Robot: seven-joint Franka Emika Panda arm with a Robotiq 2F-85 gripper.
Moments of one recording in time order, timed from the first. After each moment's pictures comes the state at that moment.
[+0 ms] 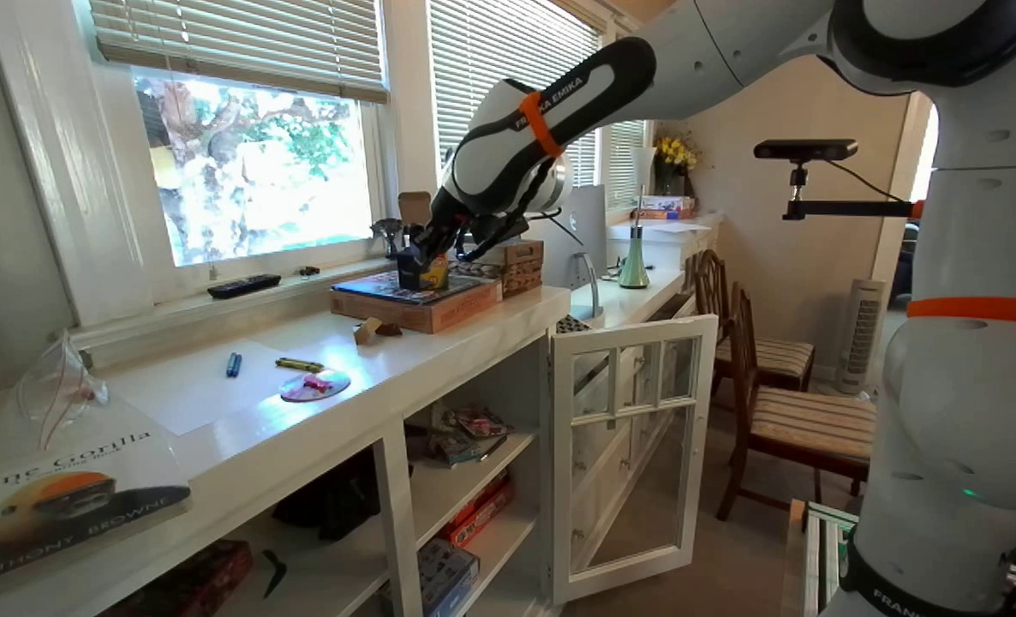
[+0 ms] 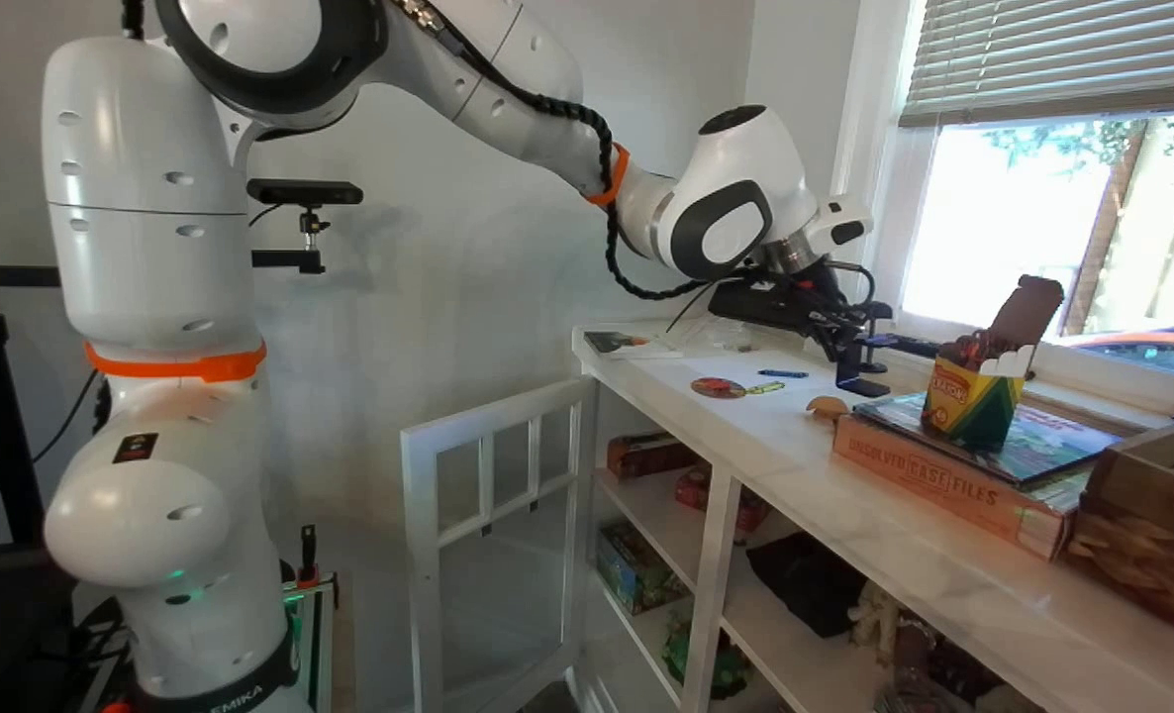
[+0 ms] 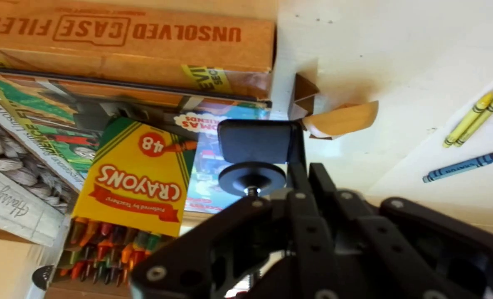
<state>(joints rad) 0.00 0.02 -0.04 -2.06 0.09 2.79 -0.26</state>
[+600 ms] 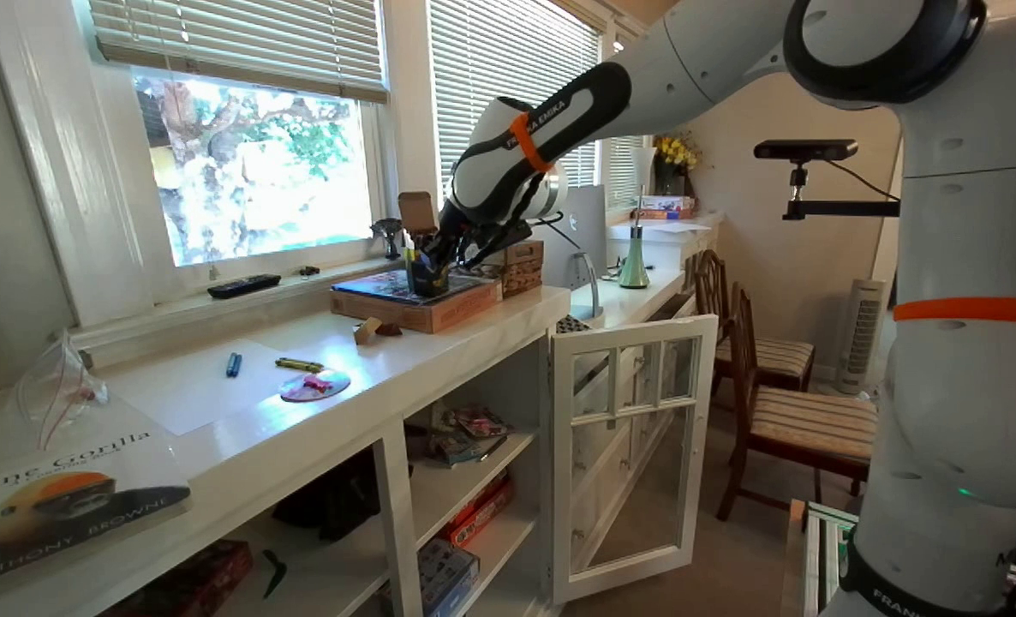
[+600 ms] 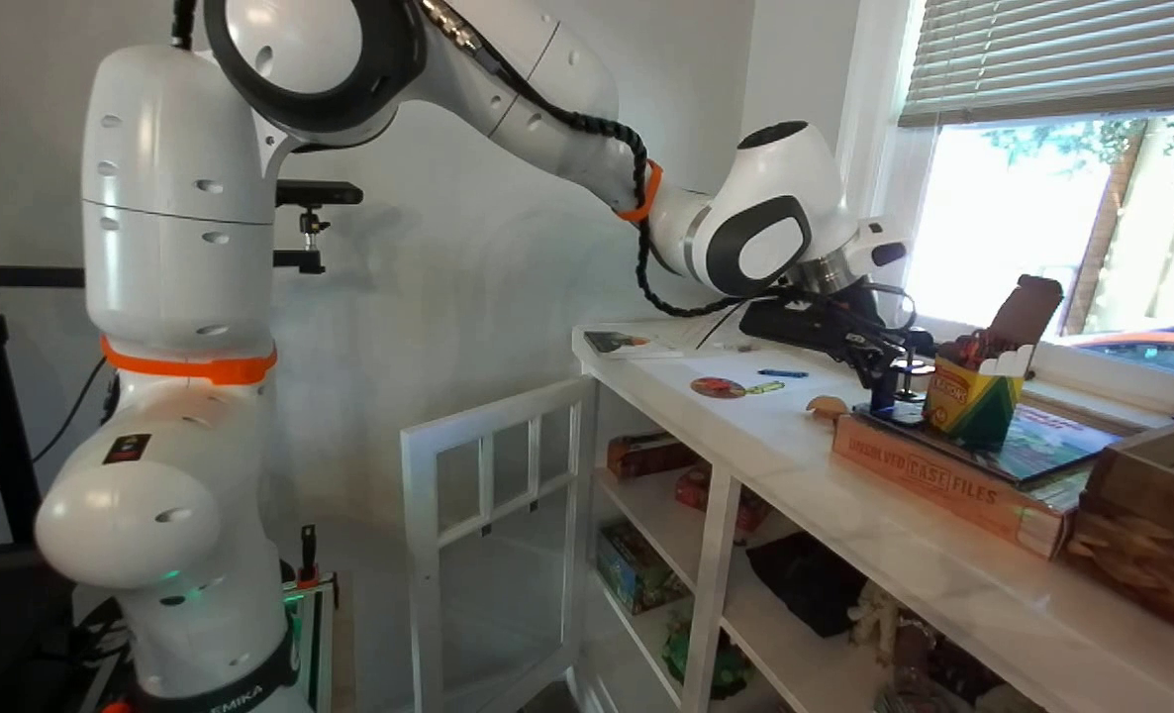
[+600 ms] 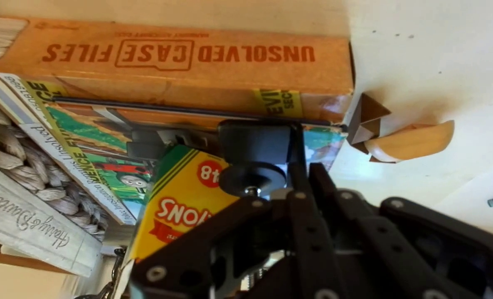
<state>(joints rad) -0.05 0.11 -0.05 -1.97 0.06 2.76 -0.24</state>
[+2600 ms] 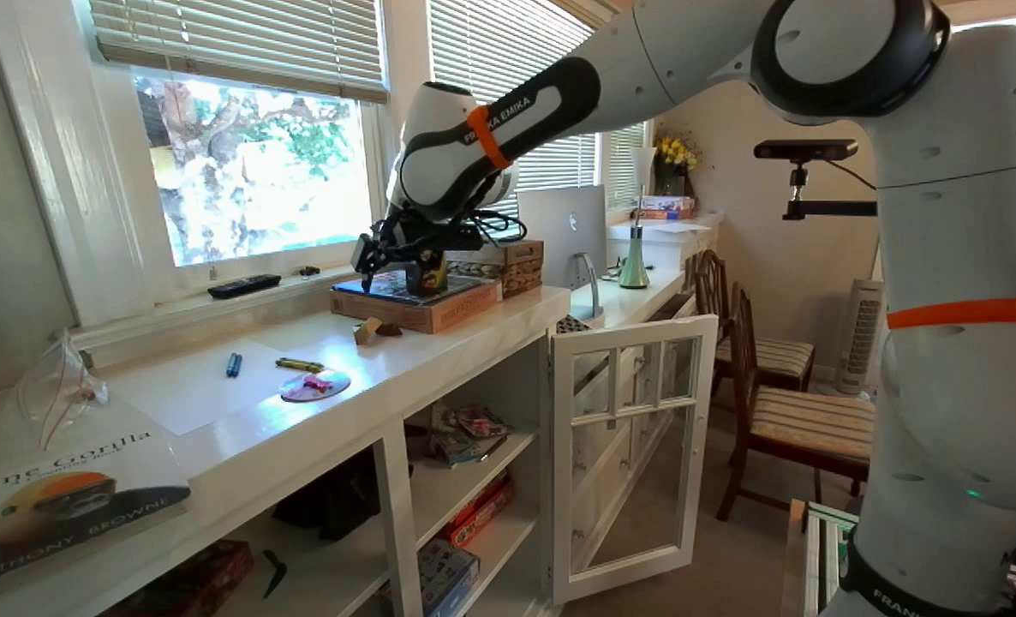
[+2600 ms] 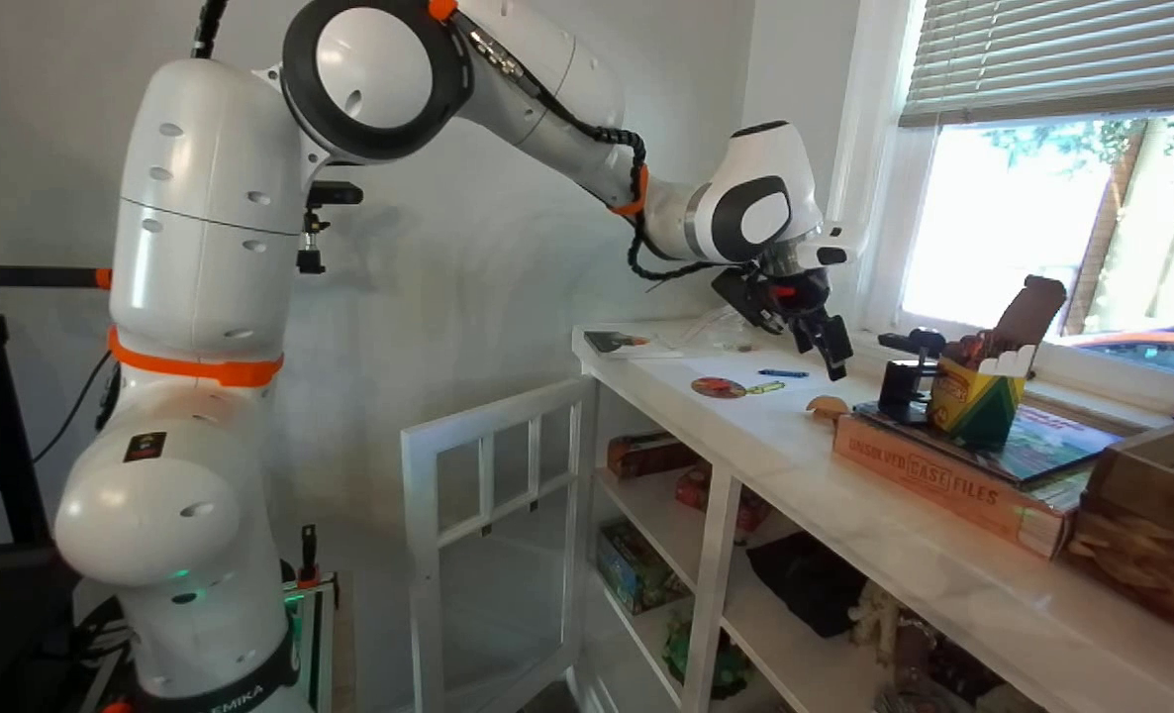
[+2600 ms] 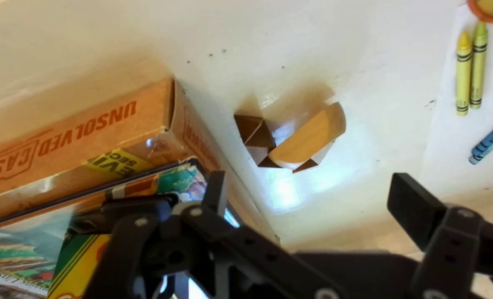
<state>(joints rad) 0.05 0.21 -0.01 -1.79 -0.08 2.51 0.41</state>
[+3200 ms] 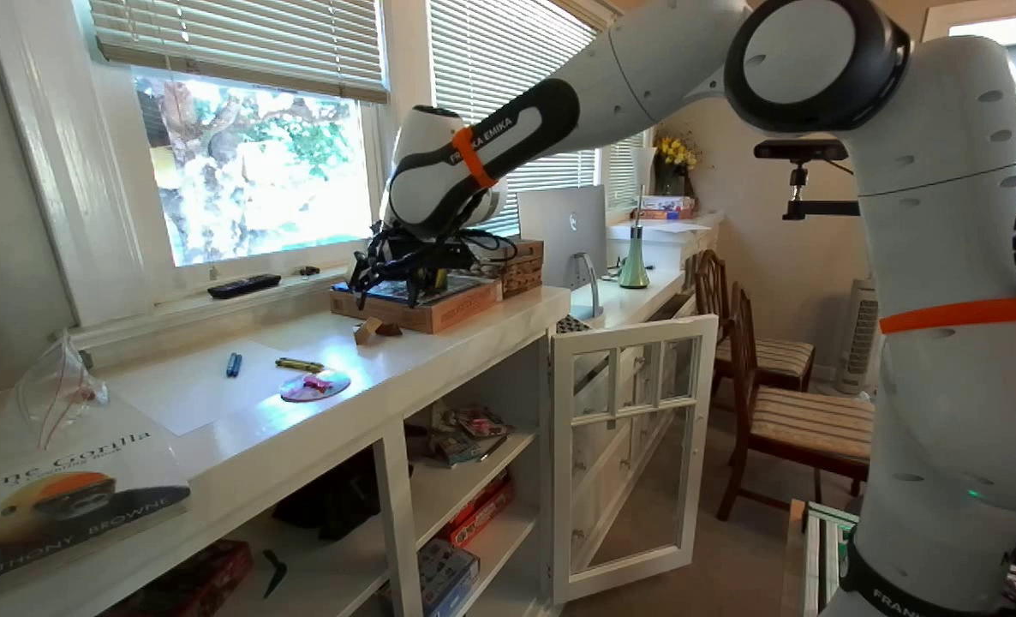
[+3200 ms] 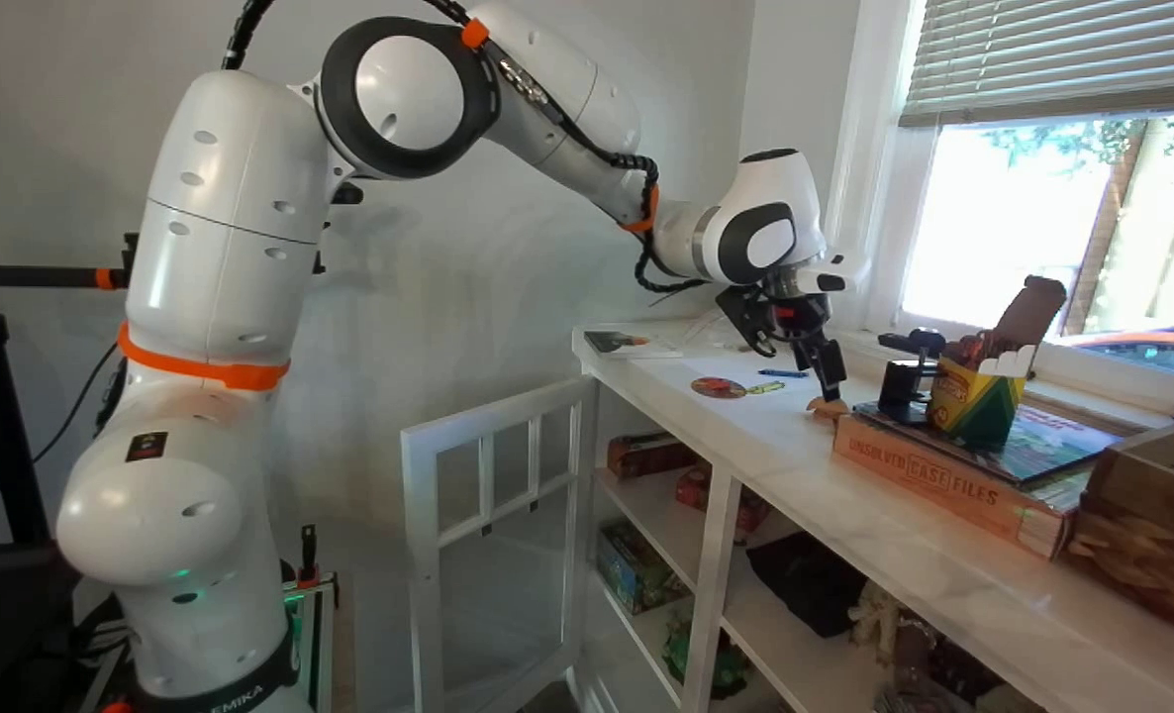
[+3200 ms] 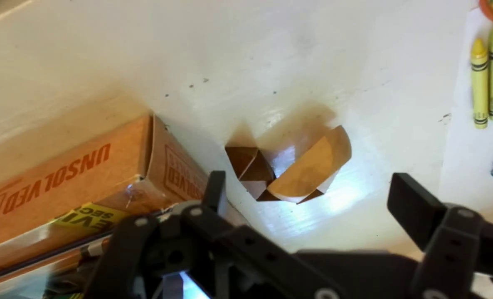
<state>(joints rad) 0.06 0.28 -0.01 -1.75 -0.06 2.51 0.46</state>
